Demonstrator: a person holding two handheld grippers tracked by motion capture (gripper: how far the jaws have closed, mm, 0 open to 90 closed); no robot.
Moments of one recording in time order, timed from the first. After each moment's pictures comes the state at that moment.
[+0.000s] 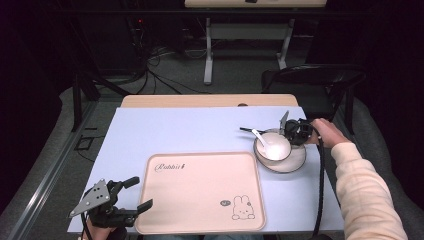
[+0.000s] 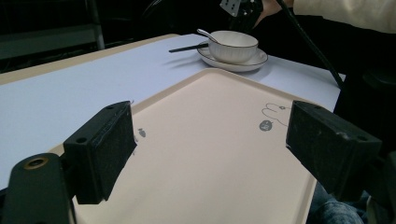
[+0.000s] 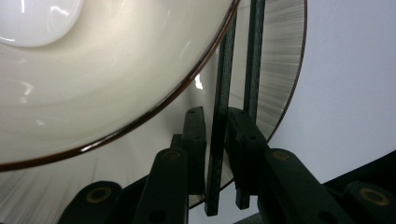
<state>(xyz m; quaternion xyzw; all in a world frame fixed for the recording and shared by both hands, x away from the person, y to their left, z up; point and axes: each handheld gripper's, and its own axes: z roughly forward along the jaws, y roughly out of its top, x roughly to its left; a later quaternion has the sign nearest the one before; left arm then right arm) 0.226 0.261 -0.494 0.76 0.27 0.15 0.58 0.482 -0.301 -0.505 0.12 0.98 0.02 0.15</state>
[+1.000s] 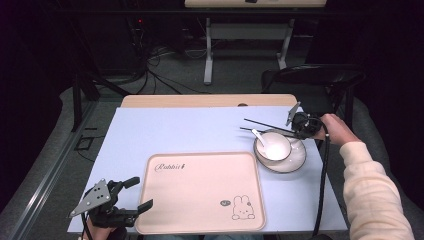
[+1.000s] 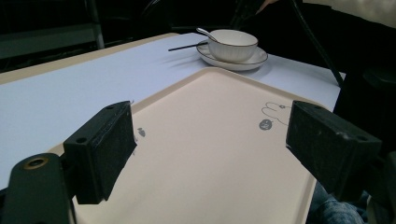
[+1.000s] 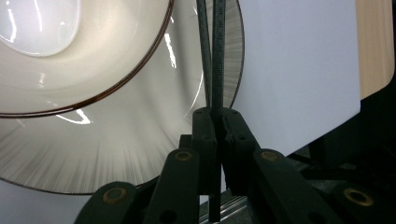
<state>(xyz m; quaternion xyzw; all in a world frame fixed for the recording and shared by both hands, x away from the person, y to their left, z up) 0.226 0.260 -0.494 0.76 0.27 0.14 0.58 0.474 -0.315 -0.468 0.17 0.97 0.05 0.18</state>
